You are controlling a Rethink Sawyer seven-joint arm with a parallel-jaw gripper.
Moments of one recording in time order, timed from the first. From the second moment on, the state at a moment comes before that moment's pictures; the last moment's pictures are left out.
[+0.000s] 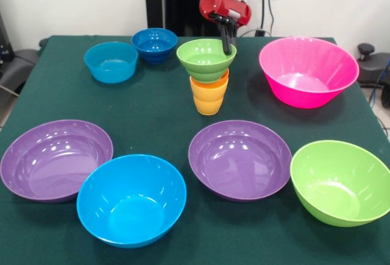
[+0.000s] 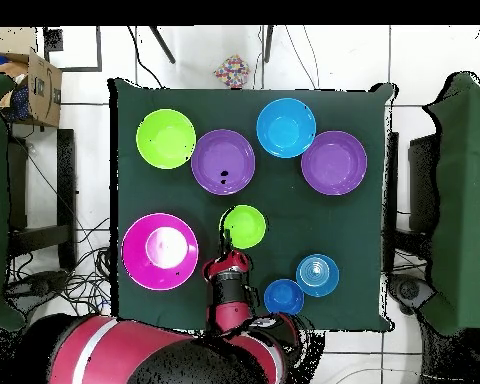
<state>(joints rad) 0.03 -0.29 -0.41 2.06 -0.41 -1.27 1.44</state>
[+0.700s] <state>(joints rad) 0.03 -0.24 -0.41 2.06 -0.41 -1.27 1.44</state>
